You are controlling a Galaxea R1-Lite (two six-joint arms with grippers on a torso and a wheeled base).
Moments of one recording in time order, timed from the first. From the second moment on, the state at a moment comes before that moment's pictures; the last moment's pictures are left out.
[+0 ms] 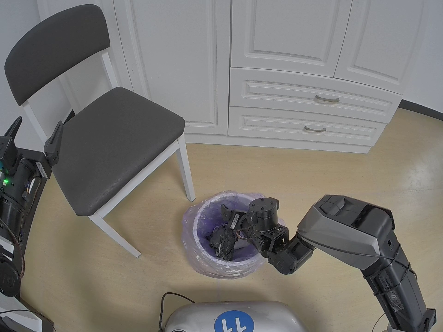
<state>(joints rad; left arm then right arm) -0.07 1.38 -0.27 -1.52 0.13 0.36 0.63 2.66 -1.33 -1.06 -0.32 0.52</state>
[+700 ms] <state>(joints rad) -0.09 1.40 -0.26 -1.52 0.13 0.36 0.64 2.49 -1.09 -1.14 -0.31 0.27</state>
